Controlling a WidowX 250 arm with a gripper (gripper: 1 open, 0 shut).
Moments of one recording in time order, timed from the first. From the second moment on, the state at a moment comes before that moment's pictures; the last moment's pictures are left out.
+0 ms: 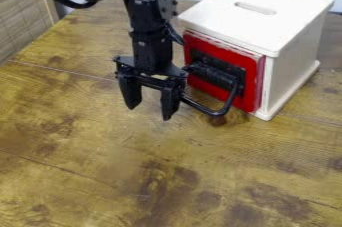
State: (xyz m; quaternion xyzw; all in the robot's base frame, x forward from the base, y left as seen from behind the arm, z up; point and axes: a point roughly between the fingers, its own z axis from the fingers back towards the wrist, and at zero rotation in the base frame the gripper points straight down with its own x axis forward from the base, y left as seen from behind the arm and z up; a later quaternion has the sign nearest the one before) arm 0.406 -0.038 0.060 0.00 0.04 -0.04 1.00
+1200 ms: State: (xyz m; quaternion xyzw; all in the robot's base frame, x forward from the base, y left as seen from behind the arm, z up) arm 0.383 -0.047 0.054 0.00 0.09 -0.09 0.99
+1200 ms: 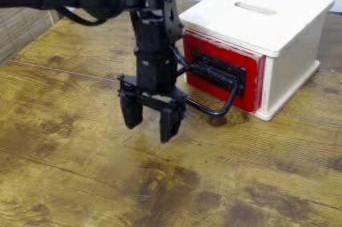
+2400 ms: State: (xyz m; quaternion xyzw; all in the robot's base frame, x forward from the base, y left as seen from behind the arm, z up) arm 0.371 -0.047 0.053 0.00 0.13 -0.10 0.99
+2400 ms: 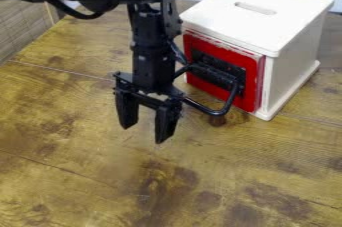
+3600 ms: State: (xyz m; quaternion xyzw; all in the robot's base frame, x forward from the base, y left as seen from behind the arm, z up) arm 0.390 -0.083 0.049 0.00 0.14 -0.16 0.98
